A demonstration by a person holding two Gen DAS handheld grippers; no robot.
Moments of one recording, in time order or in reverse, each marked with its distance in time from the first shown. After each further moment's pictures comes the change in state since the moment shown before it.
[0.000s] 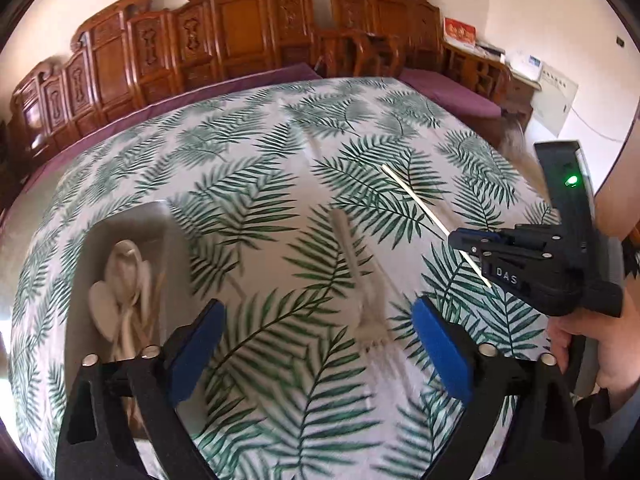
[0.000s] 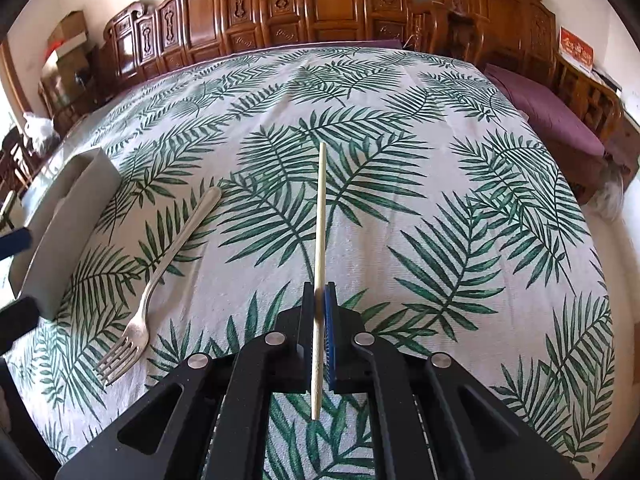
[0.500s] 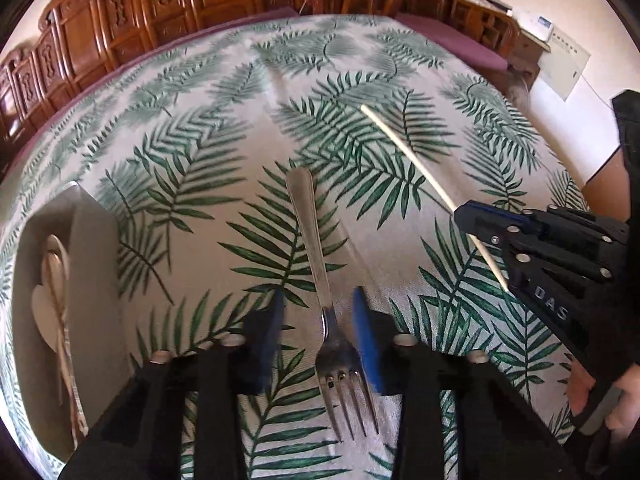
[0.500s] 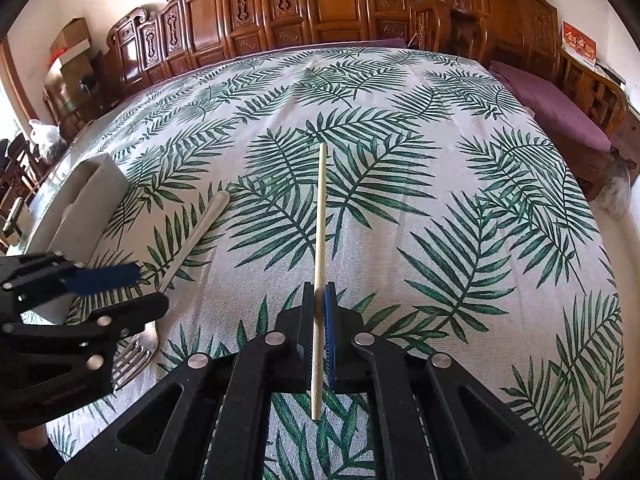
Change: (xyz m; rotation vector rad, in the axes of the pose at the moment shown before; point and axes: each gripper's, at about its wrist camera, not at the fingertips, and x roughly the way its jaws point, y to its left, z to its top) left arm 0.070 -0.026 0.009 -0.003 0.210 -0.029; right arm 0.000 0.003 0.002 0.006 -0.003 0.034
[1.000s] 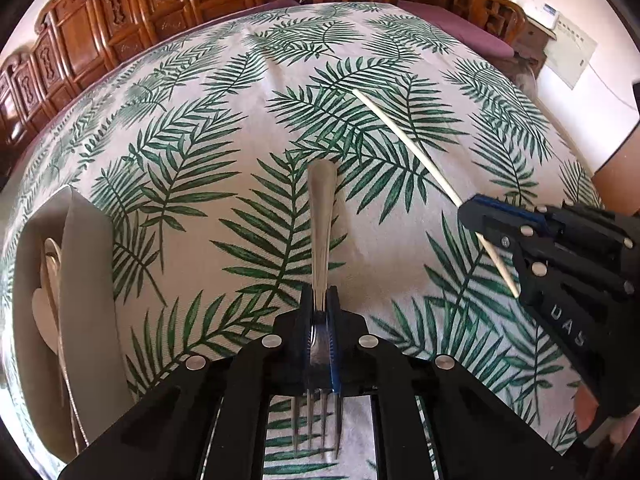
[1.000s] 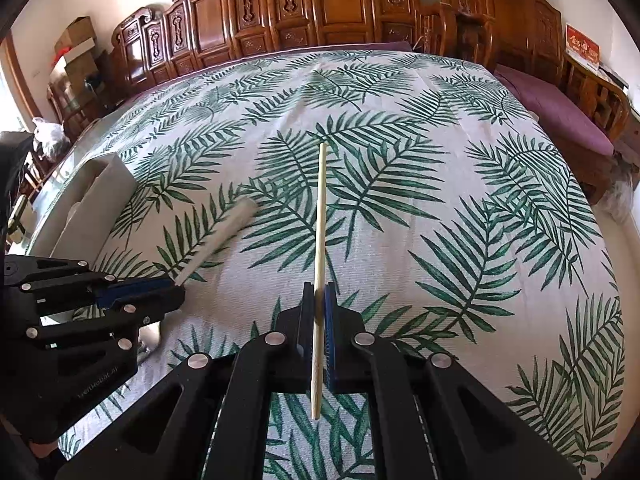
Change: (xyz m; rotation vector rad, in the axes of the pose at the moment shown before) left arm 0.006 -0.005 0.002 0.028 0.026 0.044; right arm -0.005 0.009 0.001 -0.019 -0.011 0.015
